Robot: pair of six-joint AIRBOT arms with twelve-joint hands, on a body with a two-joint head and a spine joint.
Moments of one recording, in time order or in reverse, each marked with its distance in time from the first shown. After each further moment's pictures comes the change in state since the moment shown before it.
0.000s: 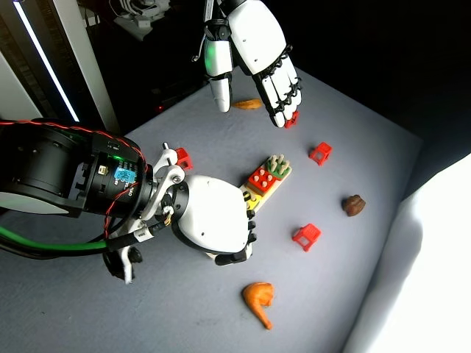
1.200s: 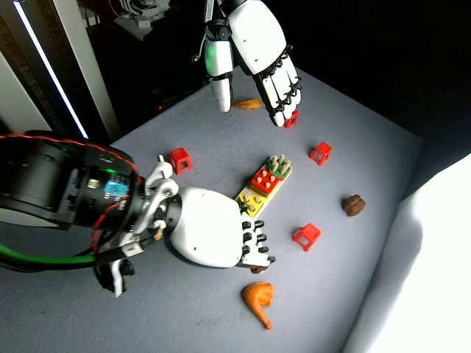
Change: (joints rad) left arm 0.000 0.000 0.000 0.000 -0.001 0.000; right arm -0.026 0.061 -0.058 -0.002 0.009 0.001
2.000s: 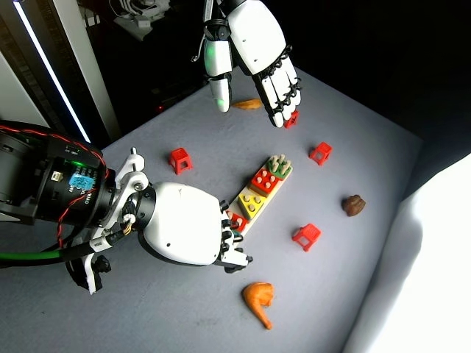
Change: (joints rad) left arm 0.000 0.000 0.000 0.000 0.002 0.000; right arm 0.009 0.085 -0.081 0.000 -0.022 0.000
